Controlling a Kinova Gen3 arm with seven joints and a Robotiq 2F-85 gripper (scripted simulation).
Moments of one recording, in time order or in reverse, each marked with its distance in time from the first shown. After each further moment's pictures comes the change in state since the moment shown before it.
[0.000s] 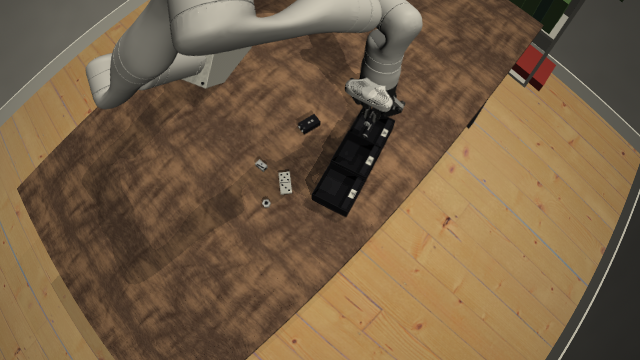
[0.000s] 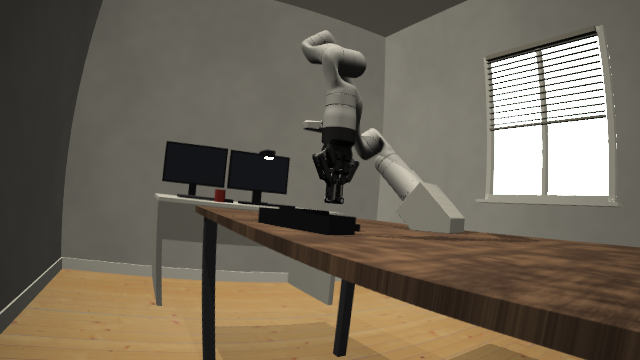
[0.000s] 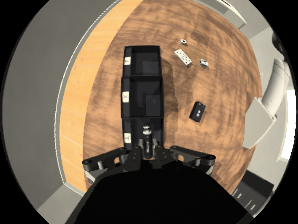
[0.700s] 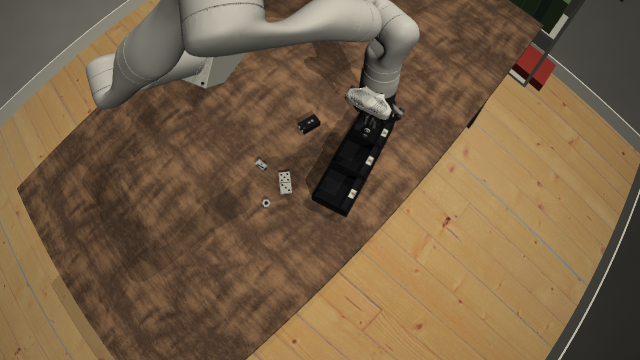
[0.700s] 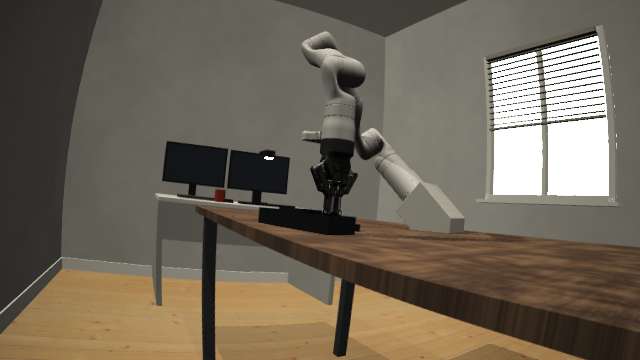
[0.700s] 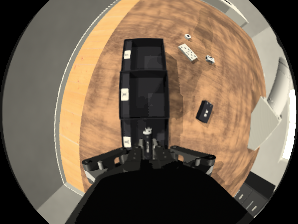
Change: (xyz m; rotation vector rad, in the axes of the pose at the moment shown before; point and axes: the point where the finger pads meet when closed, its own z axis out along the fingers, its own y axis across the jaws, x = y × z) arm 0.000 -0.003 0.027 0.011 -0.002 0.000
